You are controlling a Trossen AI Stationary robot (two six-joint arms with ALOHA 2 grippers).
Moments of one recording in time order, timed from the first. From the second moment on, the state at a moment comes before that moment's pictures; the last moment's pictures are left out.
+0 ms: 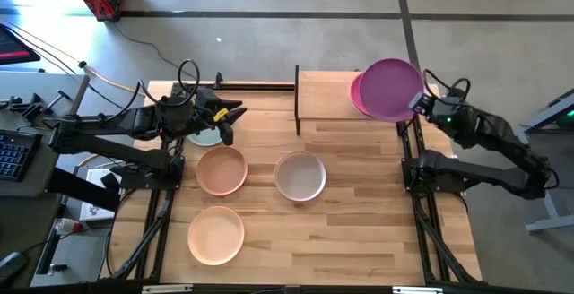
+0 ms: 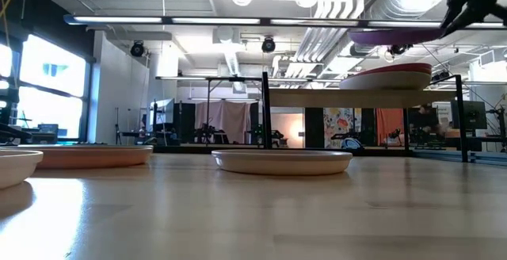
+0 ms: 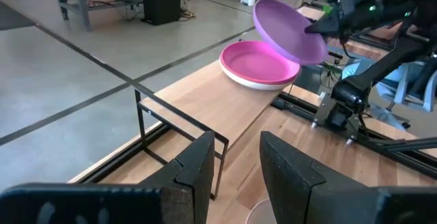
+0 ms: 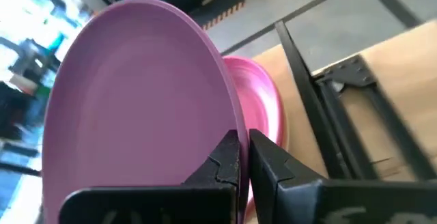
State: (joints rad) left arm 0.02 0.92 1.00 -0.35 -0.51 -0.28; right arm -0.44 0.47 0.88 -1.08 0.70 1.17
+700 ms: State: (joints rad) left arm 0.02 0.92 1.00 -0.39 -0.51 -0.29; right arm -0.54 0.58 0.73 -0.89 0.68 1.34
